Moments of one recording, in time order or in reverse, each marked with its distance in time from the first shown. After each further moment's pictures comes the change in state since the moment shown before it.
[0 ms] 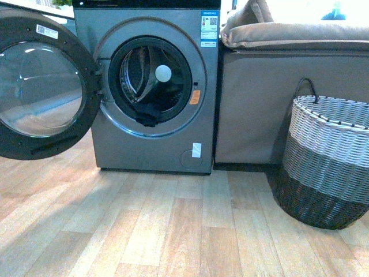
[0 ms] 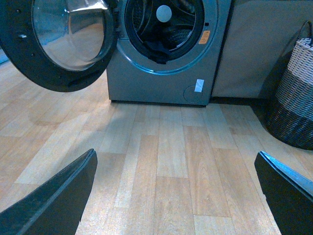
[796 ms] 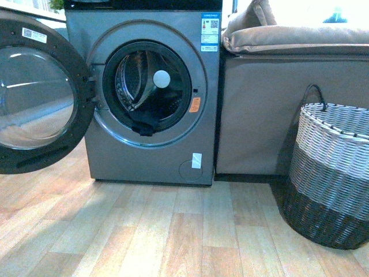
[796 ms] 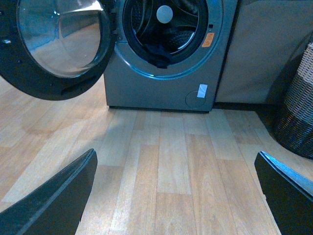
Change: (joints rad) left arm 0.000 0.001 0.000 0.000 0.000 0.000; right arm 0.000 0.000 0.000 0.000 0.000 0.000
